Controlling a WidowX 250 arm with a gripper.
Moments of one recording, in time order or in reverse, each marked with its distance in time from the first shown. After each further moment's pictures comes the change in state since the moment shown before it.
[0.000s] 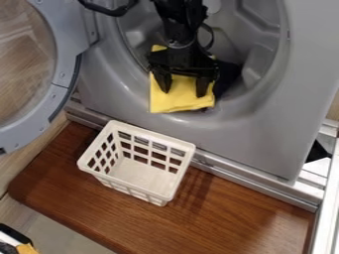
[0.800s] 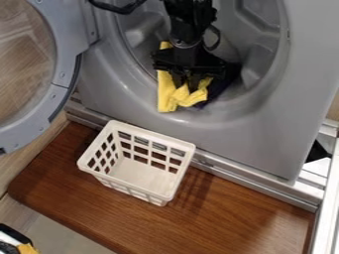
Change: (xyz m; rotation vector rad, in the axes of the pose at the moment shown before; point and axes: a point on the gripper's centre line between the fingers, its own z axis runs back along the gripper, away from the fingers) arm -0.005 -0.001 0.006 0.055 0.008 0.004
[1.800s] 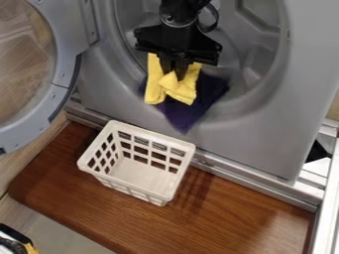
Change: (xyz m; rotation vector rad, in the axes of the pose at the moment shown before) arm -0.019 0.000 0.070 0.048 -0.077 -0.017
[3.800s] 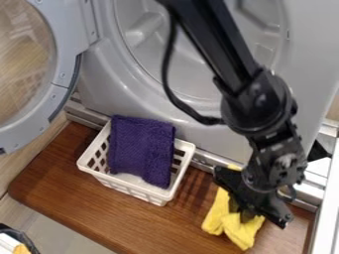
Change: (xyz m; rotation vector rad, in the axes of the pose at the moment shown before) arm -0.147 -0.131 -0.080 -0.125 0.210 -0.407
